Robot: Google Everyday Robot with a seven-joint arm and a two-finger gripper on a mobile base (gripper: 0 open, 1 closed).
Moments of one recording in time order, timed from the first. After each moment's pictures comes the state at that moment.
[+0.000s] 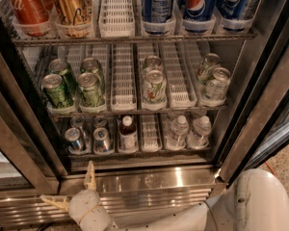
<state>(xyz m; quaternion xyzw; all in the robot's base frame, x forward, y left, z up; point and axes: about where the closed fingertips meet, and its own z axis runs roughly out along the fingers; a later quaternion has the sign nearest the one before) 0.481 0.235 0.593 -0.23 0.64 0.23 0.70</state>
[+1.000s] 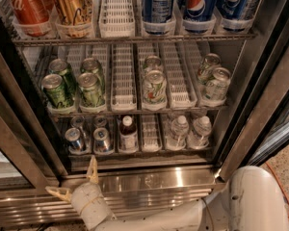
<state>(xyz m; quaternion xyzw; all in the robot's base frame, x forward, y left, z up) 0.512 0.235 0.578 -0.24 0.65 0.20 0.70</state>
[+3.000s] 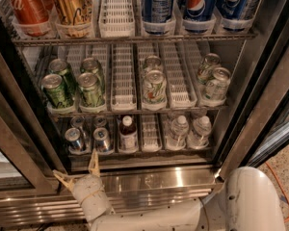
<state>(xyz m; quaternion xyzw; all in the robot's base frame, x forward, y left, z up) 0.541 0.223 0.590 -0.19 0.64 0.17 0.72</state>
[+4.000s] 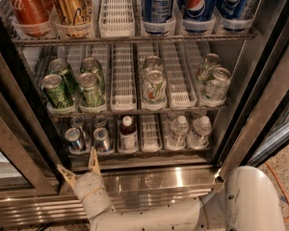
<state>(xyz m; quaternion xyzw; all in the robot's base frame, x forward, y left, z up) 0.550 0.219 0.593 -0.19 0.64 0.16 0.73</state>
